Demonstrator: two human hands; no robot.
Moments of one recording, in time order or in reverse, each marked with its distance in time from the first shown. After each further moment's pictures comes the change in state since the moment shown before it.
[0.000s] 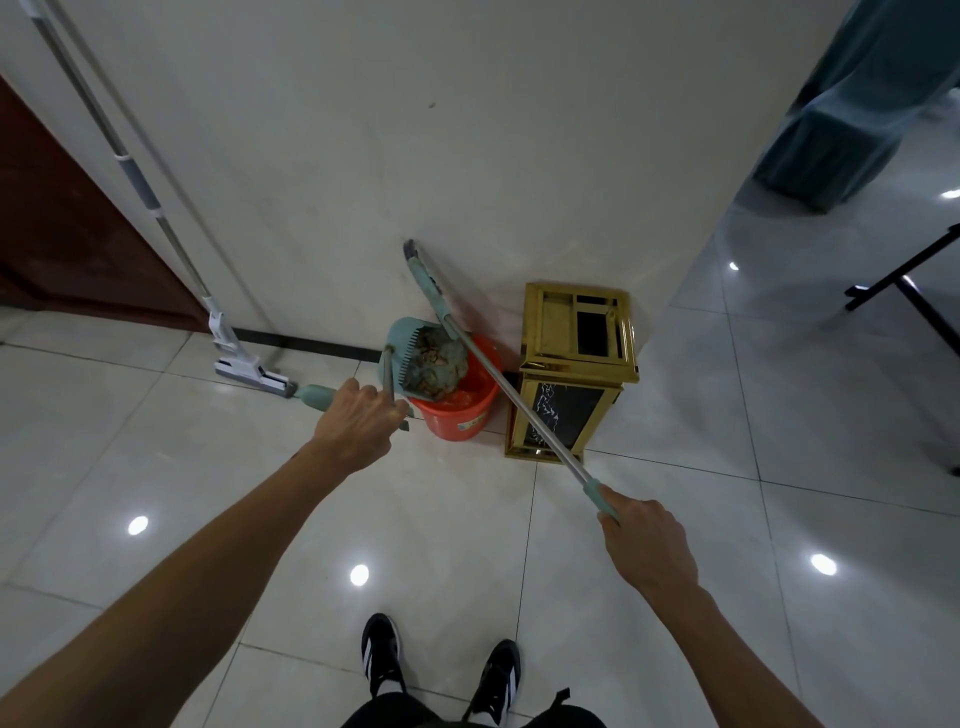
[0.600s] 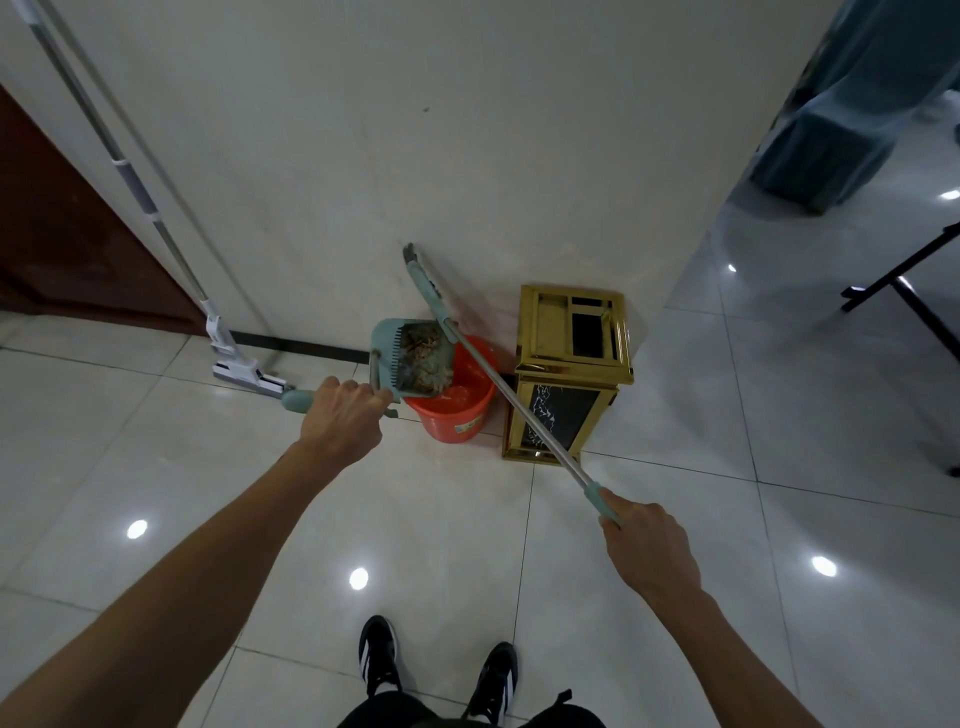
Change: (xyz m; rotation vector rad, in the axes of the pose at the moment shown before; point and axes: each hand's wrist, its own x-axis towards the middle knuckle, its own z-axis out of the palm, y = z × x) left_hand 0.002 -0.002 -0.006 -0.049 0.010 -0.159; right_hand -0.005 0.013 -0.005 0.002 0.011 -0.024
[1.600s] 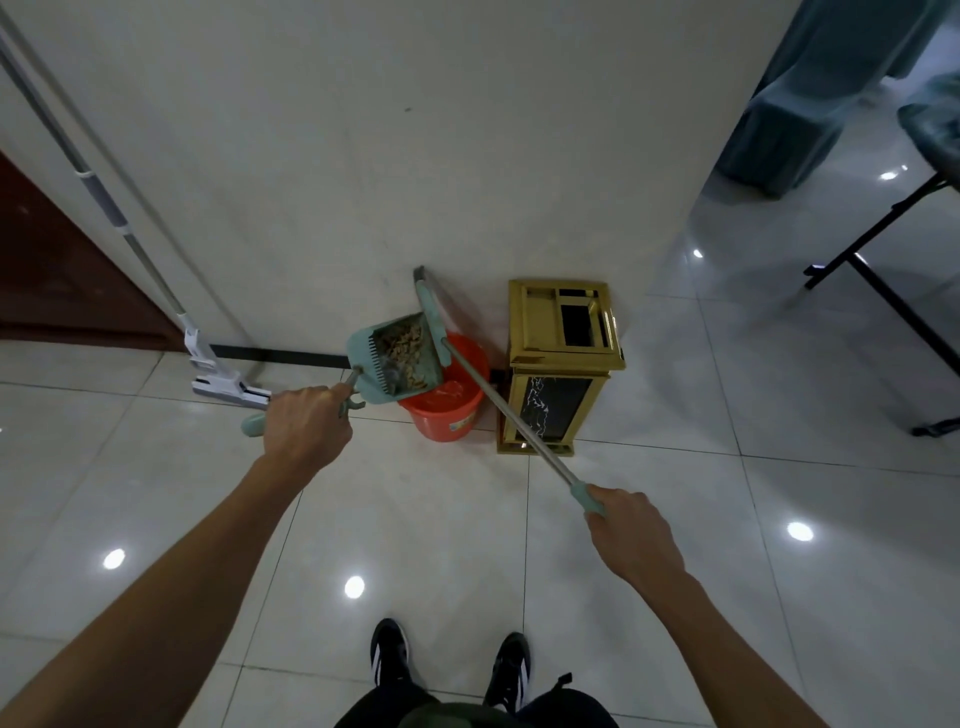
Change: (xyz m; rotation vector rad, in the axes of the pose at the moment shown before) left_hand -0.026 -0.052 0.004 -0.271 0.057 -0.185; right_hand -0.018 -0.054 0.005 0.078 -0.047 0.120
